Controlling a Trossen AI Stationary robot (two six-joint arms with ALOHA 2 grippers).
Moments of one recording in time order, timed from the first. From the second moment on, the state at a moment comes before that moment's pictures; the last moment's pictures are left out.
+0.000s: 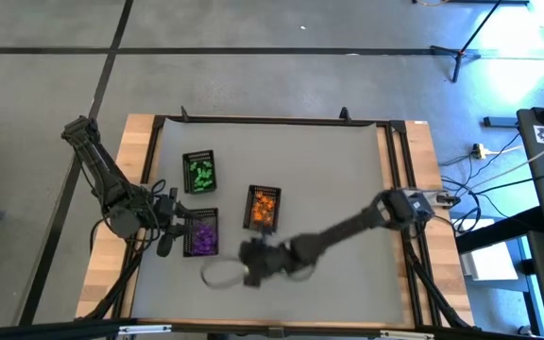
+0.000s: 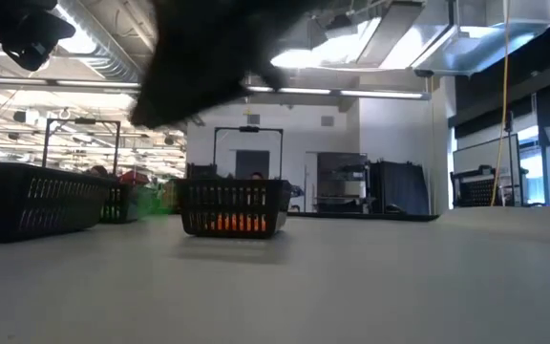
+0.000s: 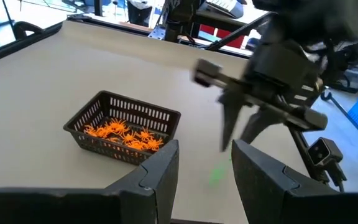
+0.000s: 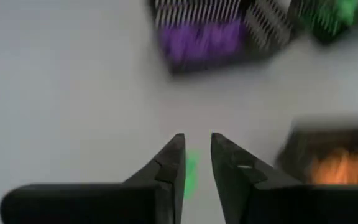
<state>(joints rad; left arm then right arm) -0.89 0.63 0.44 -0.28 -0.87 -0.62 0.44 2.23 1.77 -0.38 0.50 0.39</state>
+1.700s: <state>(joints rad) -0.83 0.52 0.44 -0.28 -0.73 -0.47 0.25 2.28 1.78 -0.23 0.09 -0.03</state>
